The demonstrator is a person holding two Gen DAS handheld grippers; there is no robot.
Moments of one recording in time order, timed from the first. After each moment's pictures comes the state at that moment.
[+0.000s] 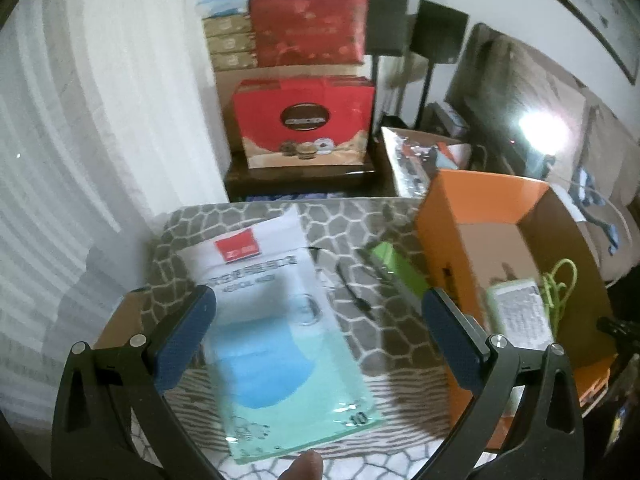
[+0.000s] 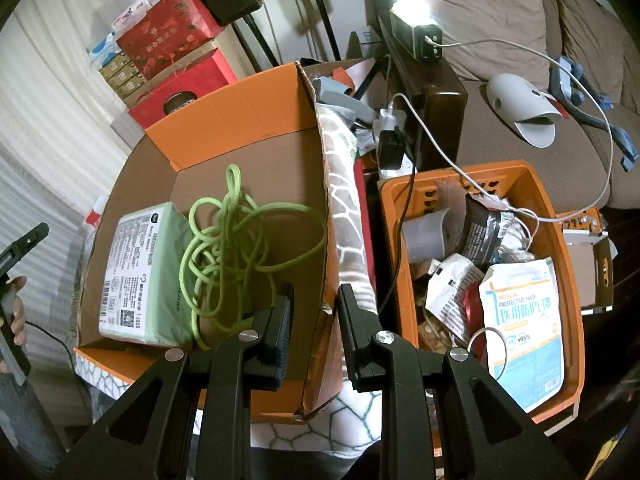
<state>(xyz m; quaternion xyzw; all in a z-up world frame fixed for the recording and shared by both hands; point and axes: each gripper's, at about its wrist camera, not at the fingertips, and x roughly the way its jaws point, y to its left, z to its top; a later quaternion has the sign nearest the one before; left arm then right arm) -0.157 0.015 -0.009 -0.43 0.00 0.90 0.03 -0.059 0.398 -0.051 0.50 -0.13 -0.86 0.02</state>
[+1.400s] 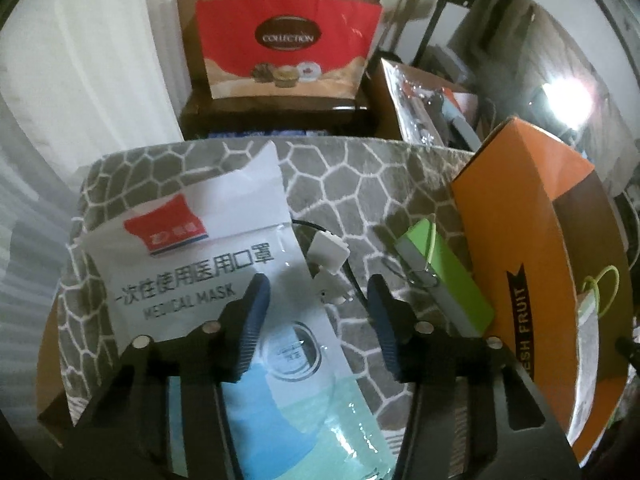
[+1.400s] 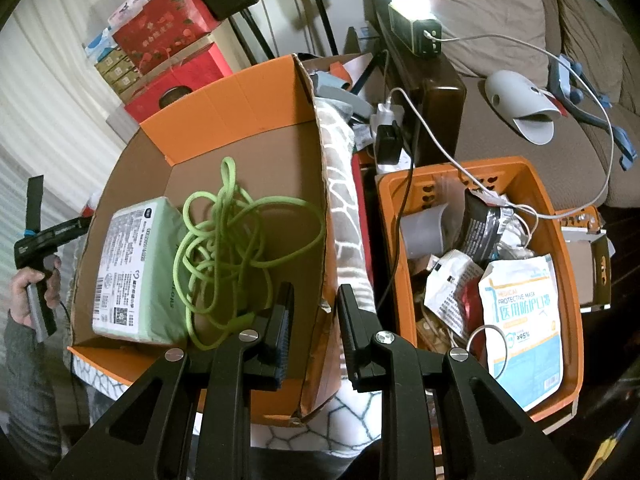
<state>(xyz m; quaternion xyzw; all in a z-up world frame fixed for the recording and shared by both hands) -0.249 0.021 -0.111 -0.54 -0.03 0.83 0.08 -0.062 0.404 -0.055 0.51 -0.13 -0.85 0.02</state>
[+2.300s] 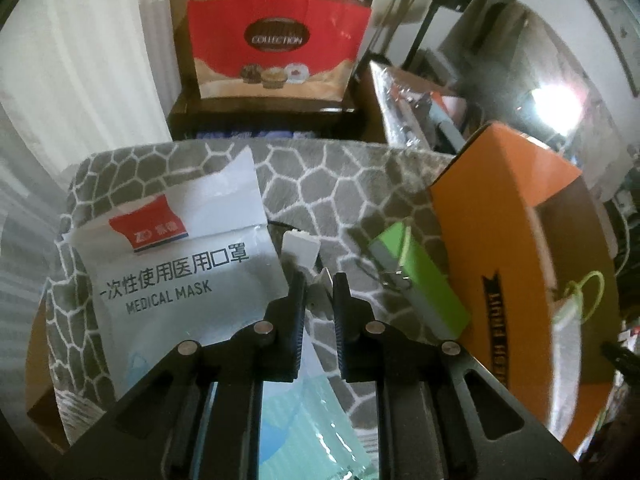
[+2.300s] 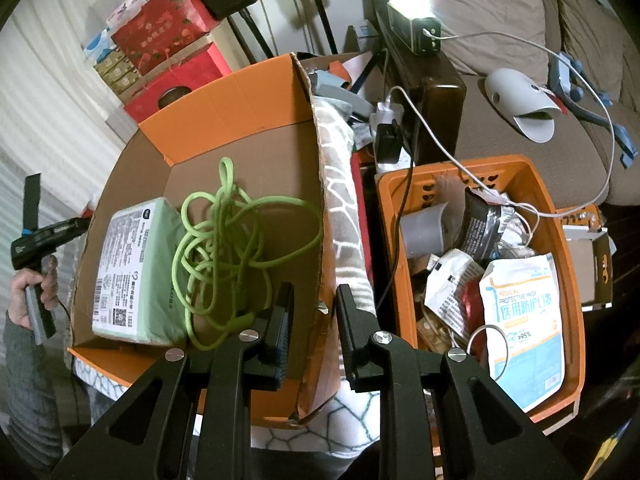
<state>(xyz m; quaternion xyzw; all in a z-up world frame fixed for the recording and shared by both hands) -0.242 0.026 -0.095 -0.53 -0.05 0.84 0.10 -0.061 0.406 -0.057 0.51 -0.14 -0.85 0.02</state>
